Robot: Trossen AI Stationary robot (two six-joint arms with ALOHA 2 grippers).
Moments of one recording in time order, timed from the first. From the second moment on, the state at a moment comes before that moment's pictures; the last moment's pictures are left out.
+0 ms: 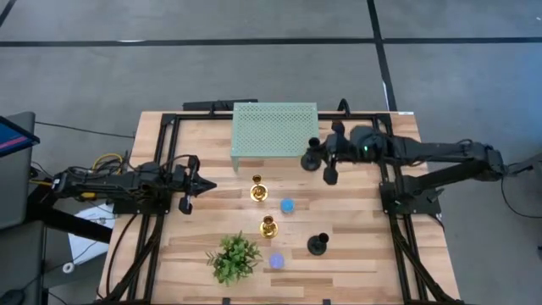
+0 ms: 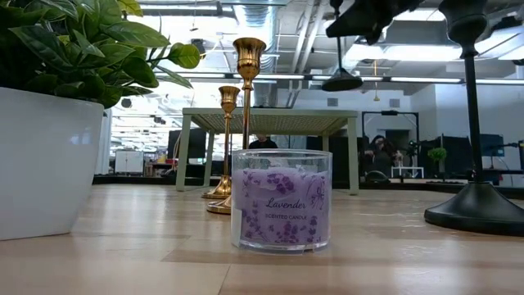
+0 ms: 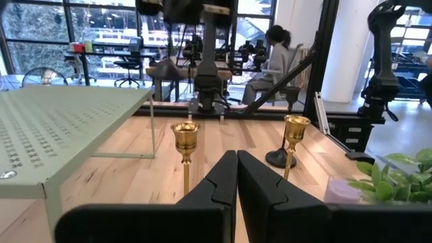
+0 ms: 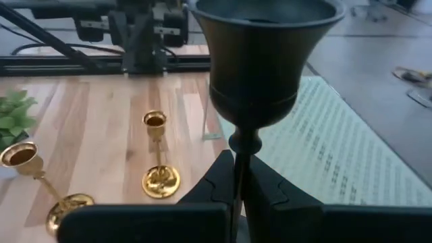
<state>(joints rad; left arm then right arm) -0.02 0.05 0.01 0.23 0.05 -0.01 -0.12 1.05 0.91 -0.24 0.12 -0.08</state>
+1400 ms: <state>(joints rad) -0.02 0.10 0.01 0.27 0.05 -0.01 -0.80 1.58 1.26 -0.17 -0.45 -0.23</state>
